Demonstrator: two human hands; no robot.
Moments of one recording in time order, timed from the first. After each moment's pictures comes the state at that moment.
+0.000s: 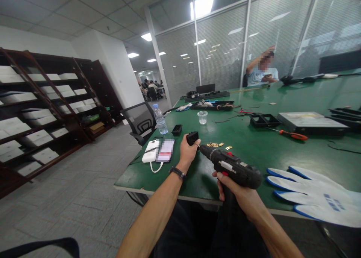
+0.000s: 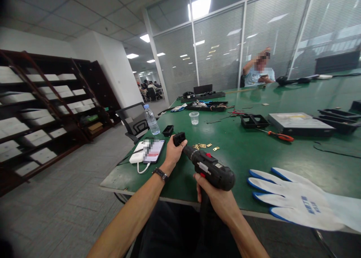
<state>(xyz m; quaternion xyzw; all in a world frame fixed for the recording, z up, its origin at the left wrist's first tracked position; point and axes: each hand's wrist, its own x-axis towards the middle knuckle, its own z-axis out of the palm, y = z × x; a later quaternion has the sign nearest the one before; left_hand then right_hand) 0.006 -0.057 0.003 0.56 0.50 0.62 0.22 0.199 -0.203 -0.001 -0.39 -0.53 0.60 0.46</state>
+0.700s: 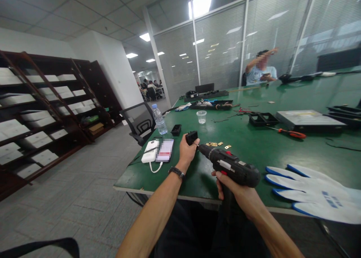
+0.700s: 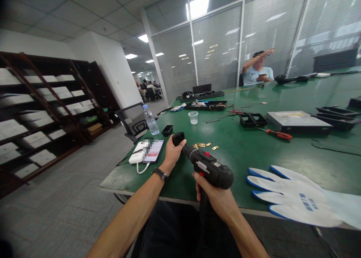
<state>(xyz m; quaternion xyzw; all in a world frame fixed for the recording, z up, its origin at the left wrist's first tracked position) 0.006 -0.054 0.000 0.56 0.50 0.62 0.22 0.200 -0.203 0.000 -0.40 -0.54 0.59 0.45</state>
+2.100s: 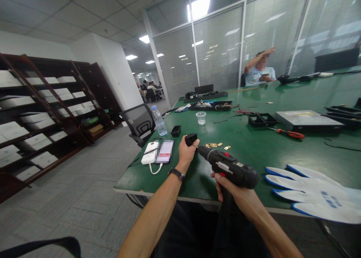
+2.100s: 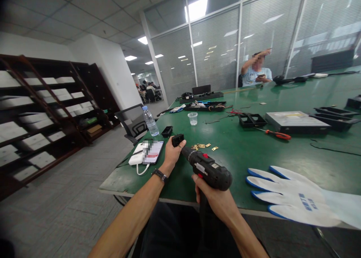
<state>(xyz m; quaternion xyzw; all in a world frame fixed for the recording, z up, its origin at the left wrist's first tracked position) 0.006 -0.058 0.004 0.55 0.52 0.62 0.22 0.200 -0.204 0.005 -0.41 -0.57 0.57 0.43</state>
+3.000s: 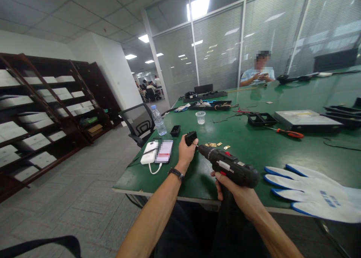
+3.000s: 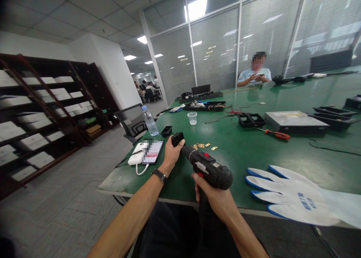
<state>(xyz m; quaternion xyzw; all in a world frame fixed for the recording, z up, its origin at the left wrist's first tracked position) 0.006 -0.057 0.002 0.56 0.50 0.62 0.22 0.198 -0.204 0.002 -0.40 -0.53 0.59 0.46</state>
